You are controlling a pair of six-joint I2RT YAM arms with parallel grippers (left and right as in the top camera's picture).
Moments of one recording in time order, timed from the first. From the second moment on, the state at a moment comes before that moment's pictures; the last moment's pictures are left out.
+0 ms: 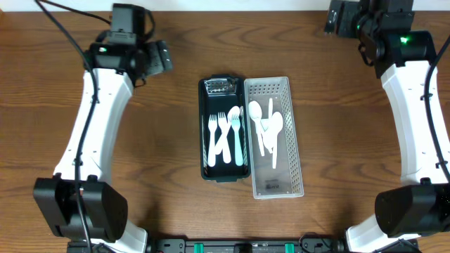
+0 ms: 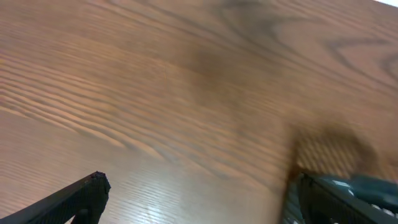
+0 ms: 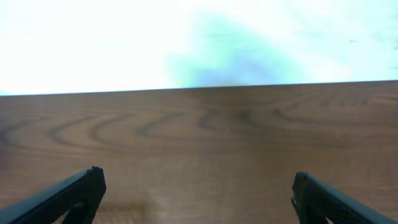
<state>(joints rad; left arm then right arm) -0.07 1.73 1.63 -0.90 -0.15 -0.33 0.05 1.75 1.80 -0.68 0.07 0.12</state>
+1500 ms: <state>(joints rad) 0.00 0.70 0.53 -0.44 -0.29 -0.20 0.06 0.86 0.46 -0.15 0.28 0.24</state>
